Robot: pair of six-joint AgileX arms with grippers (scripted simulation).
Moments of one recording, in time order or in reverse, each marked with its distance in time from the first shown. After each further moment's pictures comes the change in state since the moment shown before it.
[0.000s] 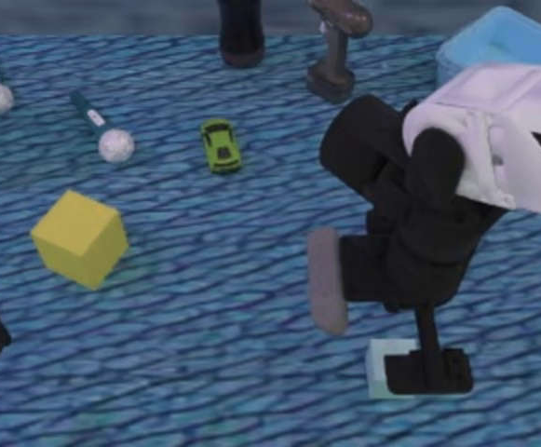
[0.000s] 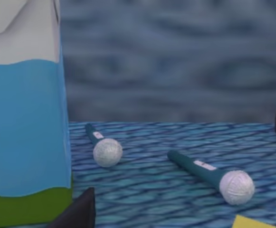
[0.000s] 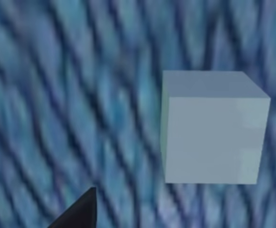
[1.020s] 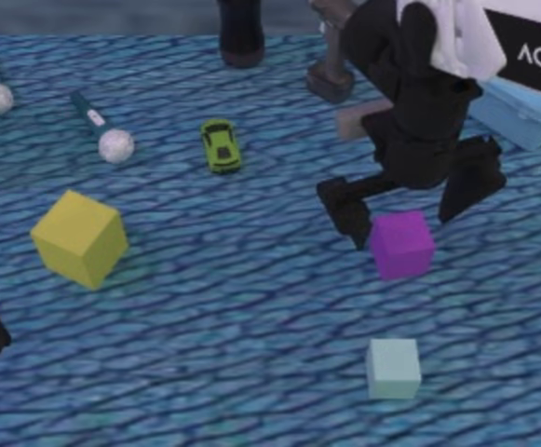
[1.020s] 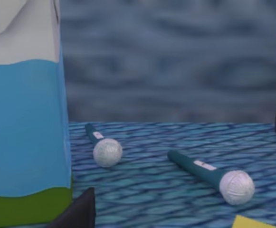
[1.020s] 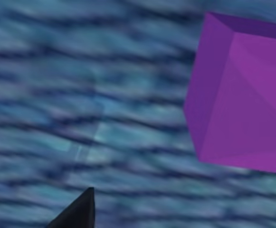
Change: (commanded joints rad) left arm 0.000 0.000 0.000 0.000 0.000 0.000; right arm -0.232 0.364 0.463 -0.127 0.010 1.013
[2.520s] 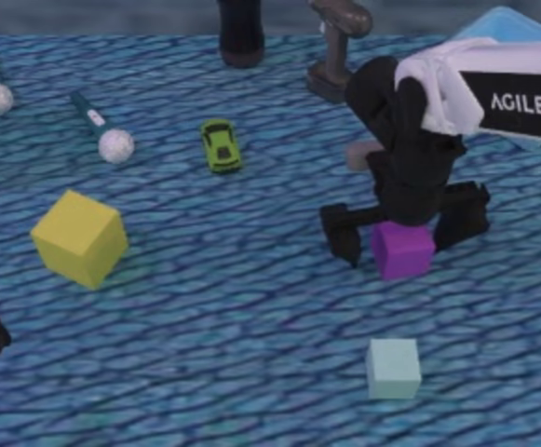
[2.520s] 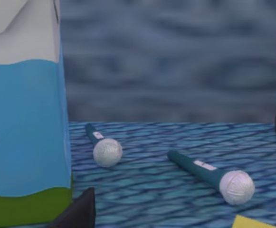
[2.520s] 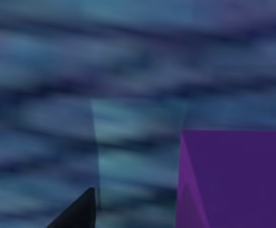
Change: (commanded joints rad) left arm 0.000 0.000 0.000 0.000 0.000 0.000; right arm -0.034 0.124 -0.154 0.304 0.005 0.116
